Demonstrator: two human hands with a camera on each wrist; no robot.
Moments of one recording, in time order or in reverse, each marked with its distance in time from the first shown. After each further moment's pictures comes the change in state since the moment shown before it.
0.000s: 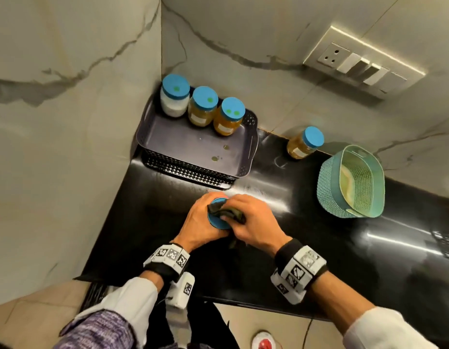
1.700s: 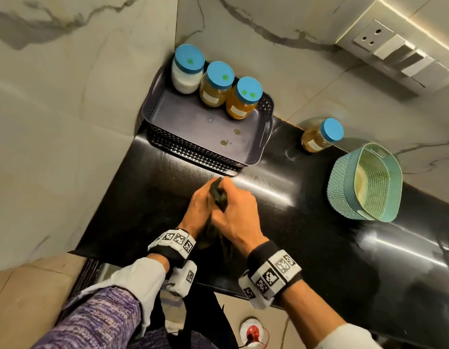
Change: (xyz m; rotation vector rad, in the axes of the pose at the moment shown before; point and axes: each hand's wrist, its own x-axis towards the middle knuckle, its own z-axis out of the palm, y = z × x) left_hand 0.001 0.007 0.012 -0.443 0.098 -0.434; right_hand 0.015 -0.031 0.045 0.083 0.089 0.204
